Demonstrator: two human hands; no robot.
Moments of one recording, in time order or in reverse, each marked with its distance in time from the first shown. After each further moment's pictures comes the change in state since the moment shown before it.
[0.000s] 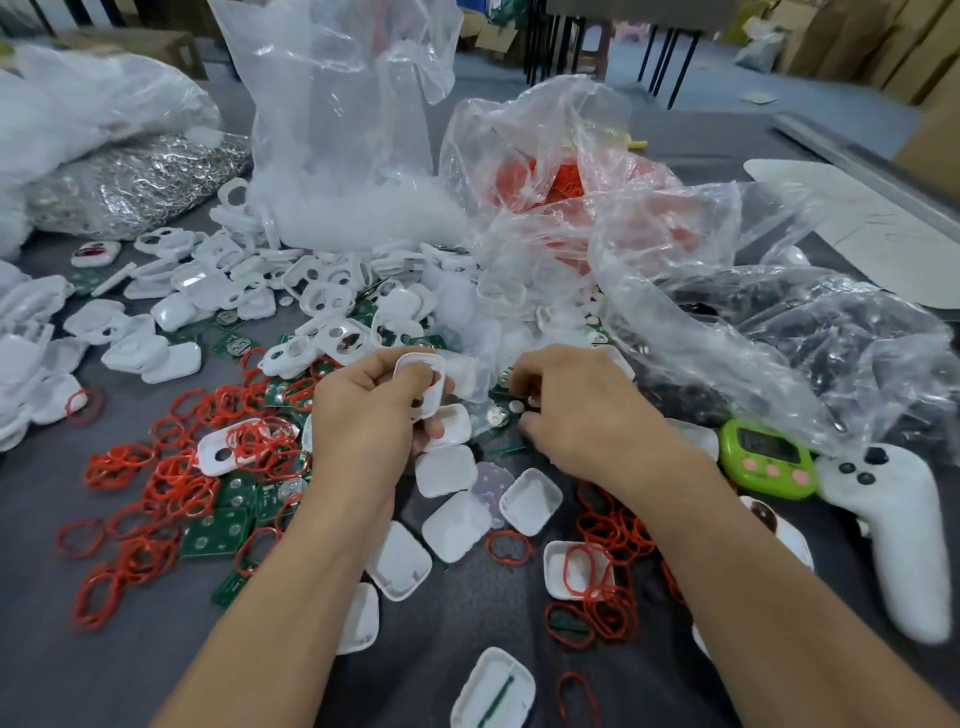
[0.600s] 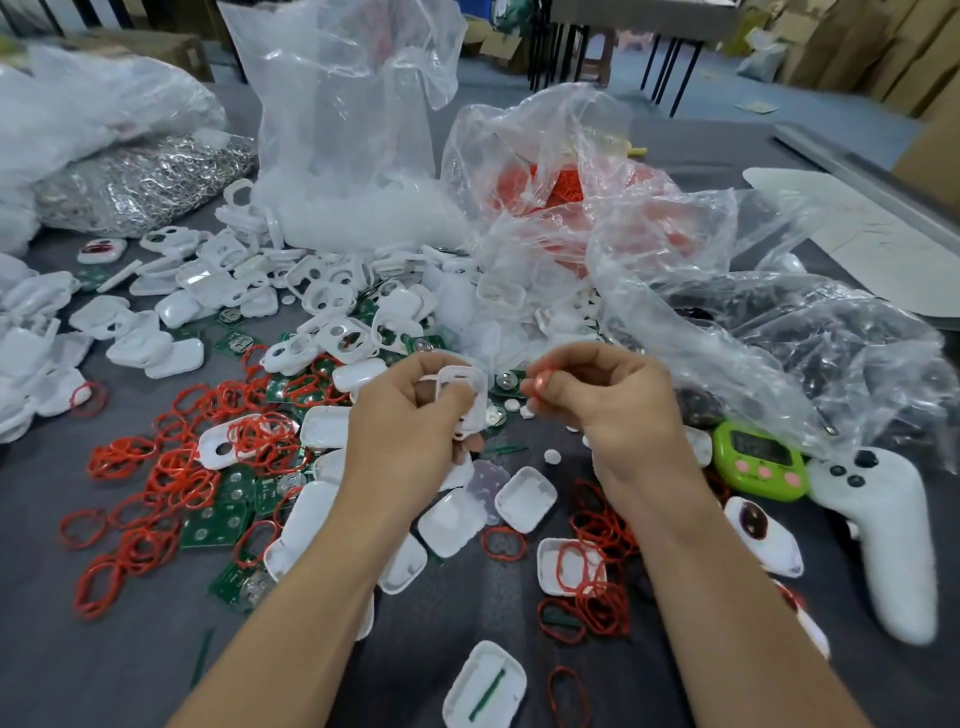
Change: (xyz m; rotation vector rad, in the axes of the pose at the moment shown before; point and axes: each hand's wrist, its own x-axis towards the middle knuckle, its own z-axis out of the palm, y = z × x) left_hand -0.015 -0.007 0.011 0.168 -0.125 0.100; right_hand -0.019 0.008 0.013 1.332 0.306 0.177
